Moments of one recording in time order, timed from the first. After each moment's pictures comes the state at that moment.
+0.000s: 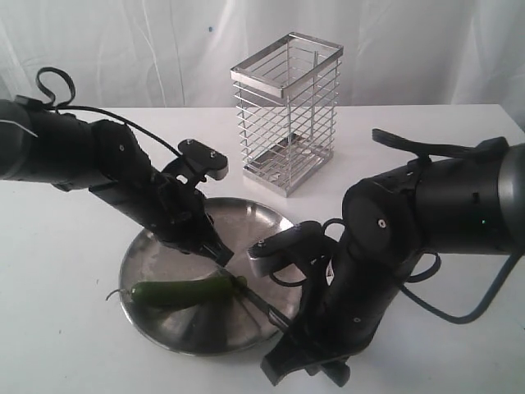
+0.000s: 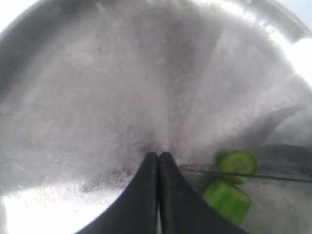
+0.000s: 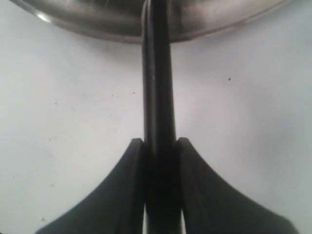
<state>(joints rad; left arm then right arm) -0.44 1.84 -1.11 -0.51 0.46 0.67 0.73 1.66 -0.87 0.19 0.72 -0.08</state>
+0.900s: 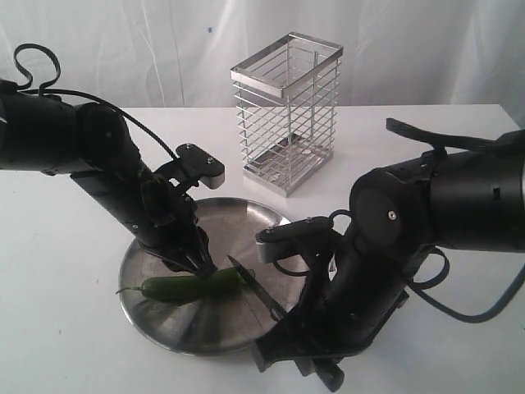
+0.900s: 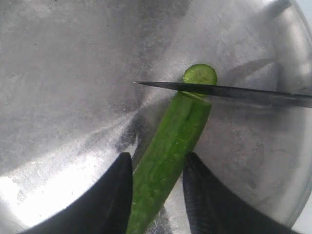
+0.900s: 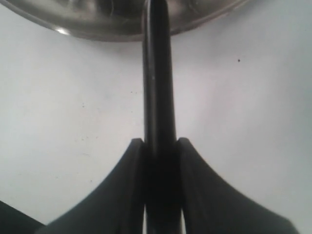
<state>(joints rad) -0.44 1.78 -1.11 -0.41 0.65 0.65 0.74 1.62 -0.87 0.26 0.74 0.03</state>
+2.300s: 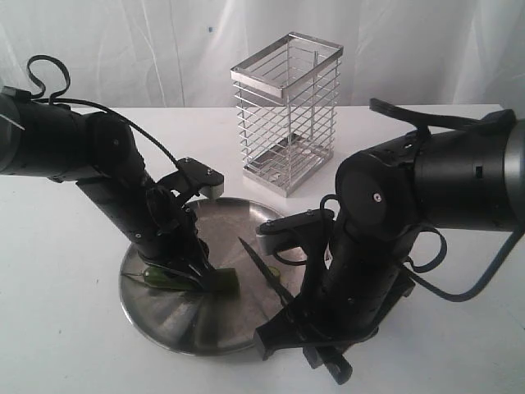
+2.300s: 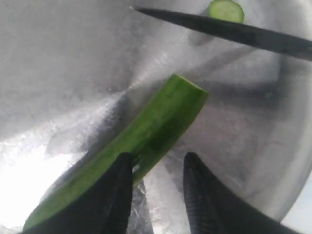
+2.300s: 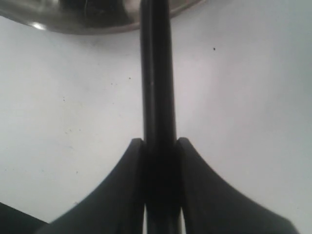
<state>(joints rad) -0.44 1.82 -1.11 -0.43 0.69 0.60 0.74 1.64 -0.95 0.17 0.86 0.14</state>
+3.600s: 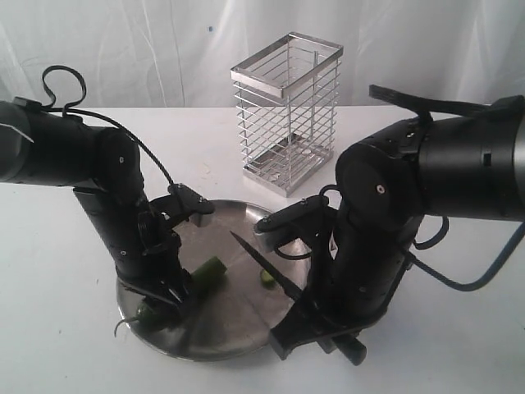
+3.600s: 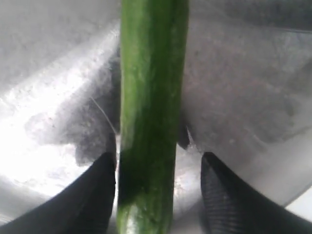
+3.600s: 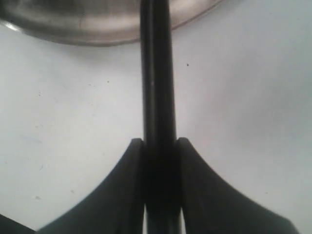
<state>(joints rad) -0.44 1.84 -1.10 -0.25 0.80 0.47 0.74 1.63 -0.98 0.07 0.90 0.05</state>
